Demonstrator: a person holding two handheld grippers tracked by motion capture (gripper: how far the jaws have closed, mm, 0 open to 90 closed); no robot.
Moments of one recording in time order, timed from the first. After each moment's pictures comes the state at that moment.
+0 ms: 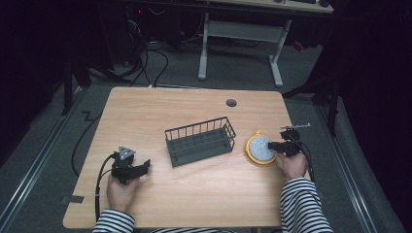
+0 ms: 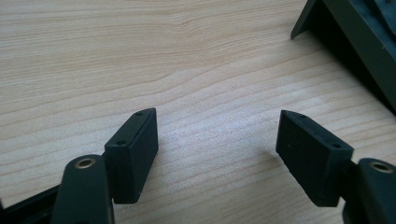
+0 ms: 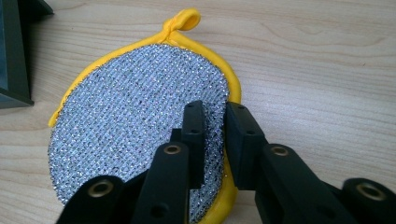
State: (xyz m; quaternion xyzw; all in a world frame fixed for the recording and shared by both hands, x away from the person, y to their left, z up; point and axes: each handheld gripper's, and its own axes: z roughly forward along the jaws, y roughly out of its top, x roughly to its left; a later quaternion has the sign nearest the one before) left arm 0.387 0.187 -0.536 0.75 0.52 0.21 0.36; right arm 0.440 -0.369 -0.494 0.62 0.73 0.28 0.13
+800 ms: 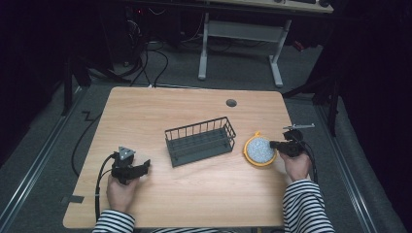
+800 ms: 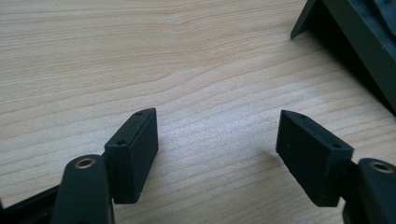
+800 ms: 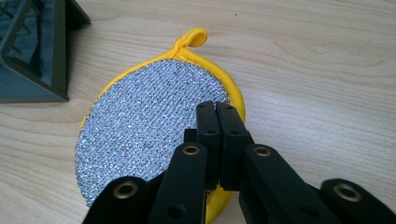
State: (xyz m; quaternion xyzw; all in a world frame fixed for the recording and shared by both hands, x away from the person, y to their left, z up) left arm 0.386 0.187 -0.536 0.75 0.52 0.21 0.36; right arm 0.430 -0.371 -0.482 0.59 0.74 0.31 0.13
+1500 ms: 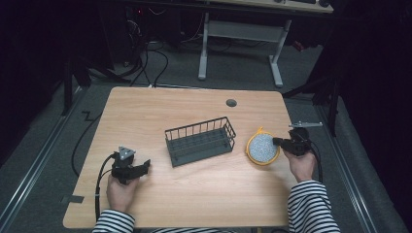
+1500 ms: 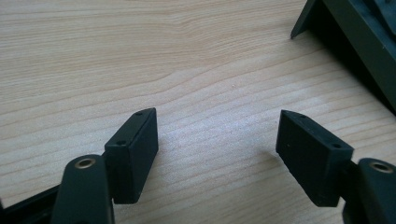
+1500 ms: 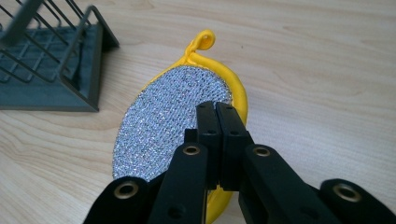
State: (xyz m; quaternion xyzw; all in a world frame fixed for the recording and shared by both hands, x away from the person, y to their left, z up) left arm 0.387 0.186 -0.536 0.75 0.52 0.21 0.36; right arm 0.418 -0.374 -0.454 0.56 0.74 0.34 0.15
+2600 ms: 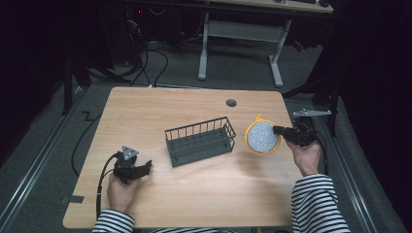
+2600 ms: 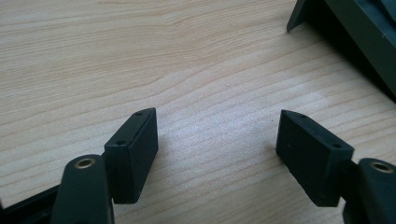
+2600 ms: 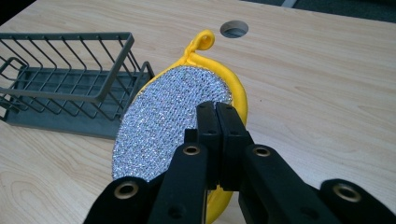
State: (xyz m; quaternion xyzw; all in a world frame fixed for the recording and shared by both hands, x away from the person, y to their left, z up) left arm 0.388 0.180 -0.536 0.76 0.50 0.22 0.34; right arm 0.416 -0.362 -0.398 0.51 0.75 0.38 0.17
